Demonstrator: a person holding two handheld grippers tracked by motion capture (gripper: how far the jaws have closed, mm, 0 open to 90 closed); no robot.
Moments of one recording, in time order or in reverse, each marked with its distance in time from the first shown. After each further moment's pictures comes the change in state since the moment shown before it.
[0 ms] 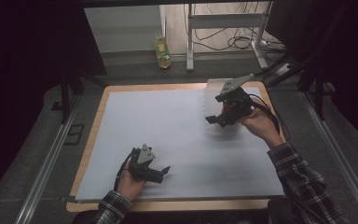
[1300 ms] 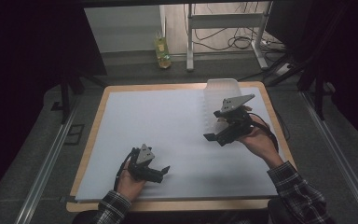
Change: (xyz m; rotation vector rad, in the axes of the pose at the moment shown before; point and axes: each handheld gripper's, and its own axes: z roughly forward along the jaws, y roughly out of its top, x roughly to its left) left arm 0.001 0.000 -0.001 -0.011 -0.007 -0.012; right arm 0.038 -0.031 0.005 -0.033 0.037 0.008
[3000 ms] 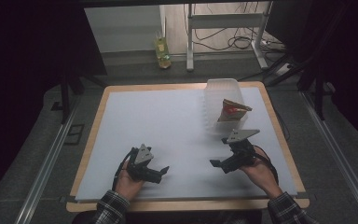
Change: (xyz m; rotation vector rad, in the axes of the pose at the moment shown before) left arm 0.003 -0.001 -0.005 -0.020 -0.024 0.013; right arm 0.029 -0.101 0.028 -0.010 -0.026 0.141
